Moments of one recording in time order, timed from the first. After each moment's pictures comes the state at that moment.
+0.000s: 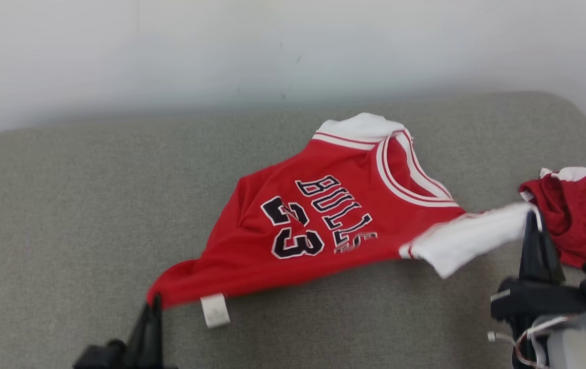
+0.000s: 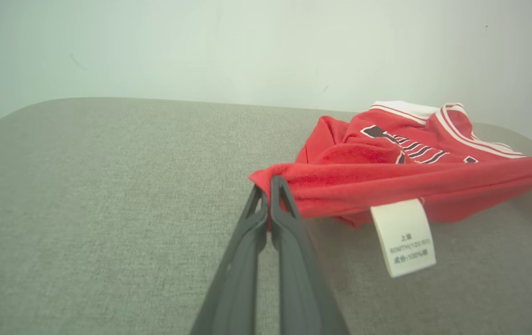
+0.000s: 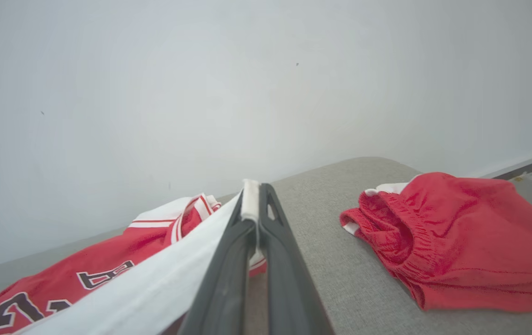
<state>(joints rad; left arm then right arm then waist) -0.02 0.05 -0.07 0.29 -0.19 -0.08 -0.26 -0.19 -0.07 -0.26 0.32 0.21 0.13 -0.26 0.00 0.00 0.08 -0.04</state>
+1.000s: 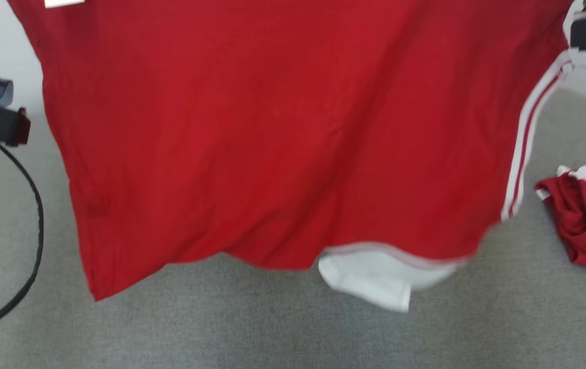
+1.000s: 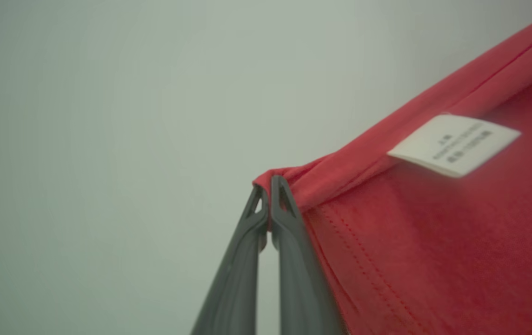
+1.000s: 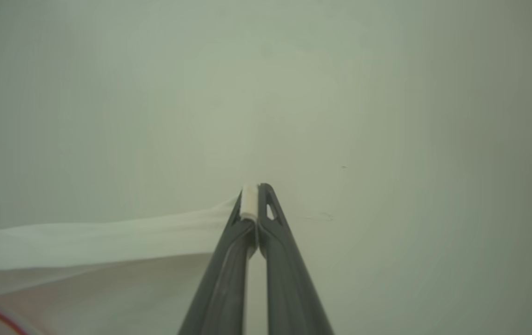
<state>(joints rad) -0.86 0.49 -0.13 0.30 -0.13 -0.13 -0.22 -1.01 -0.36 0.05 0.36 0.29 0.13 -0.26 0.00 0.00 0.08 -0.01</state>
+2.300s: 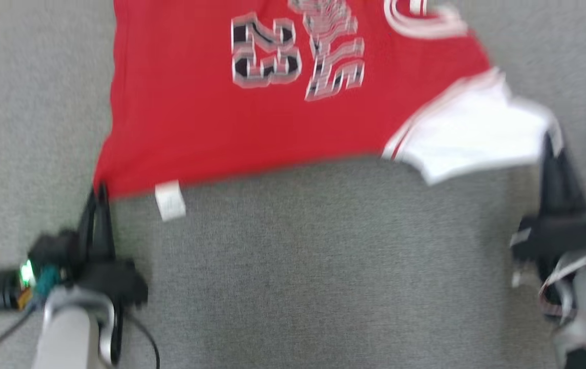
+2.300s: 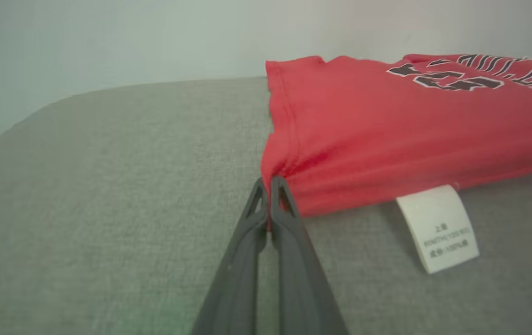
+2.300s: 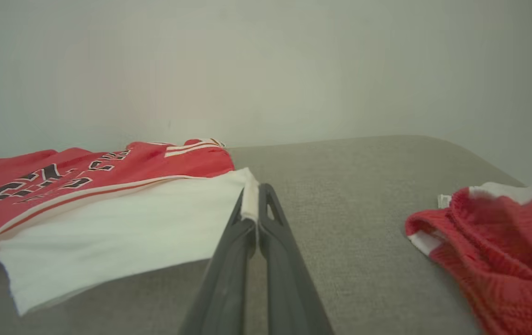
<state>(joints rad) -0.43 0.15 0.01 0.46 -0.14 -0.04 -0.26 -0.39 -0.28 -0.09 0.30 0.27 0.13 -0.26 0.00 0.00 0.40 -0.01</state>
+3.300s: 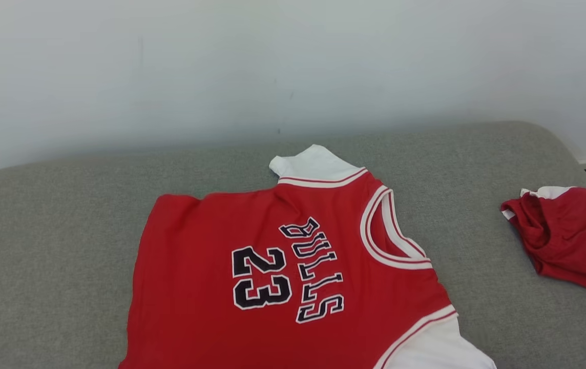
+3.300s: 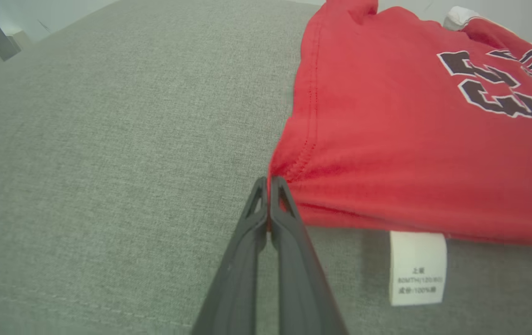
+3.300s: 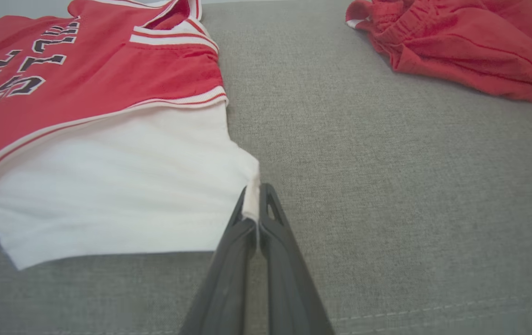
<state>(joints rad) 0.15 0.05 0.08 0.43 -0.21 0.00 -0.26 0.12 -0.21 -0.02 0.49 0.19 0.13 -0.26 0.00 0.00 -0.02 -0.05</state>
